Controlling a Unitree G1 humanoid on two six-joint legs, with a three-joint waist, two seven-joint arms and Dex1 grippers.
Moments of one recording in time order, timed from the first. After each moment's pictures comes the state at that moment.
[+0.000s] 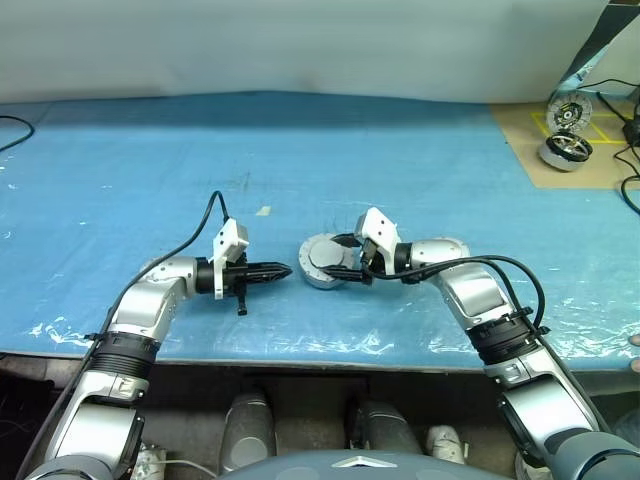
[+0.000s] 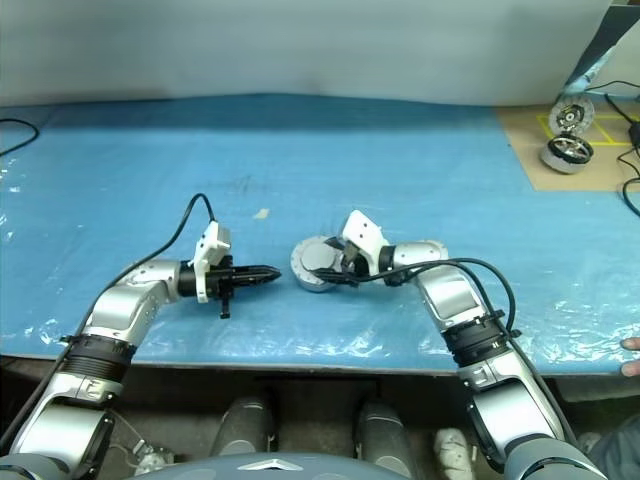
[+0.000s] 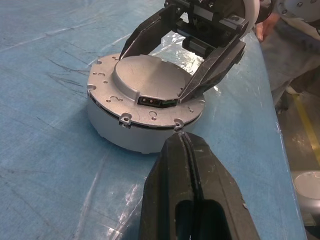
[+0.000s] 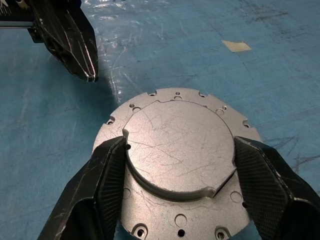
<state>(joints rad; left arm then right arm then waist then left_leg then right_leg) -0.39 0.48 -0.08 0.22 -0.37 0.30 -1.26 -0.52 -0.43 0.29 0.11 0.14 0.37 0.95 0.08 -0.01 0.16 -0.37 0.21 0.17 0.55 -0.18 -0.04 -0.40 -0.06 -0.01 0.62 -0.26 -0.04</state>
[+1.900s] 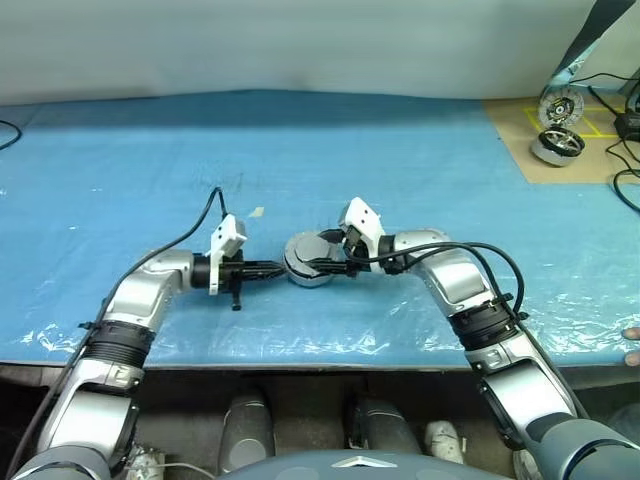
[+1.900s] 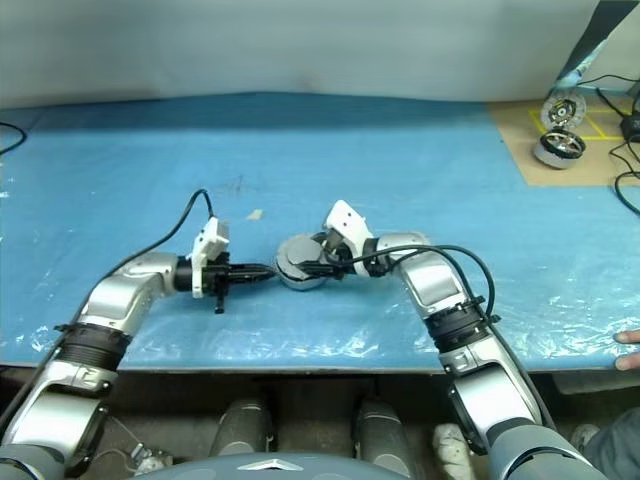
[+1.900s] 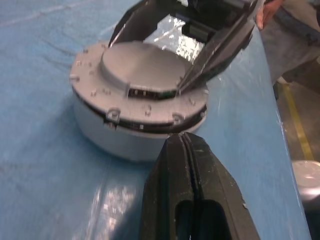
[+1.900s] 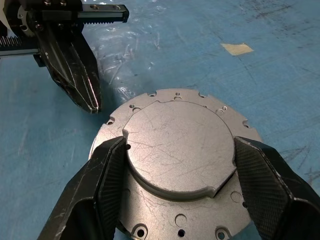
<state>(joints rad) -0.44 0.55 -0.11 0.29 -0.37 0.36 -1.30 -0.60 -0.35 0.29 0.14 0.15 0.51 0.96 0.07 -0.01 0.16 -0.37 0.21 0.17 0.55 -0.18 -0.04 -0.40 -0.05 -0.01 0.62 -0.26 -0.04</state>
